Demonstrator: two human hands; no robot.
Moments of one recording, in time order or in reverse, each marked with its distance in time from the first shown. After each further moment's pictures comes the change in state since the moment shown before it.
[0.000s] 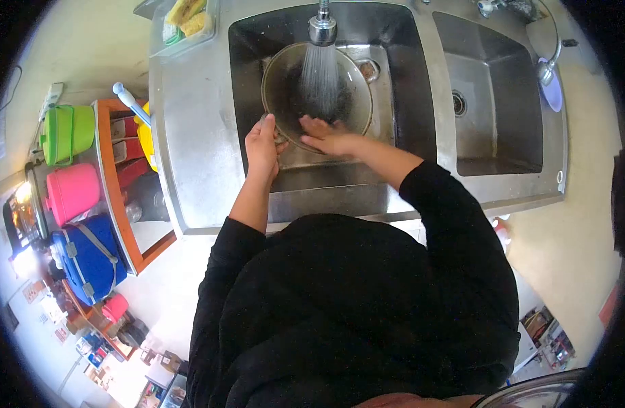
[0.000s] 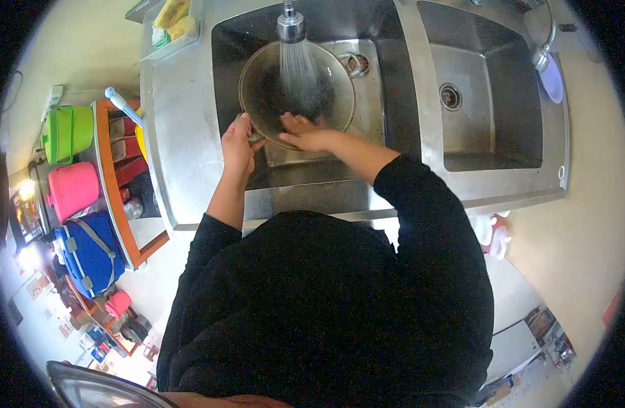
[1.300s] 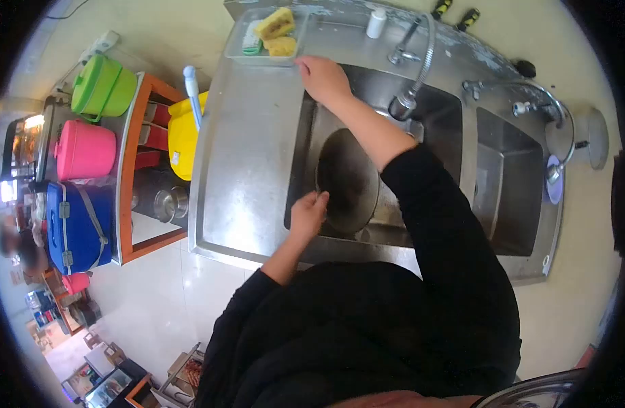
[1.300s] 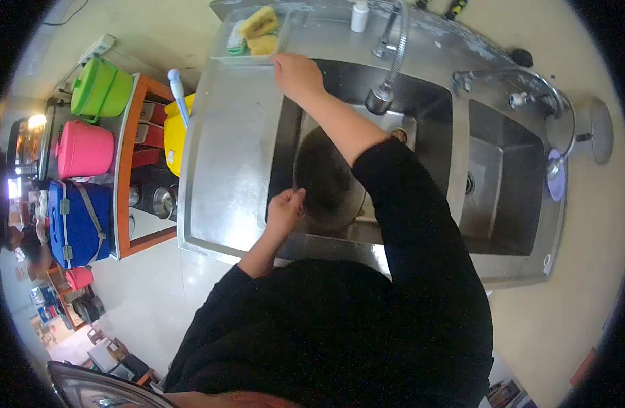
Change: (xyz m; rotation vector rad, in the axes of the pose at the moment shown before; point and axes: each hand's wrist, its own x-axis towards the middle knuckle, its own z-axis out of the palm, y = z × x) left_hand -0.040 -0.019 -0.036 0.326 0.051 0.030; right_hand 0.141 -0.182 -0.178 -0.188 0.931 -0.299
